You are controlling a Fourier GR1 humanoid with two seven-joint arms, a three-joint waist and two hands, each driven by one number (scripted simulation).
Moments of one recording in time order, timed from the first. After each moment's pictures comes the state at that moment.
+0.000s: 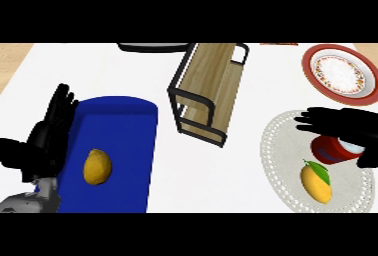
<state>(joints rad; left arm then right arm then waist) -0.08 0.29 -0.06 -1.67 0.12 0.28 0.14 -0.40 -0.76 0.25 -1.09 1.02 0.20 -0.94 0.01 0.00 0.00</state>
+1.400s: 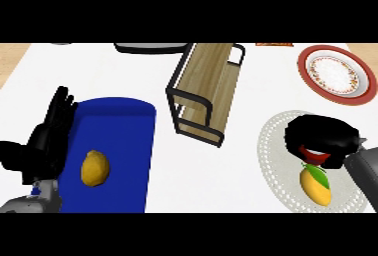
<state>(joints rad) -0.07 0.24 -0.02 -1.68 0.08 0.24 0.14 -0.39 -0.60 0.28 -1.20 1.07 0.21 -0.98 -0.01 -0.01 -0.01</state>
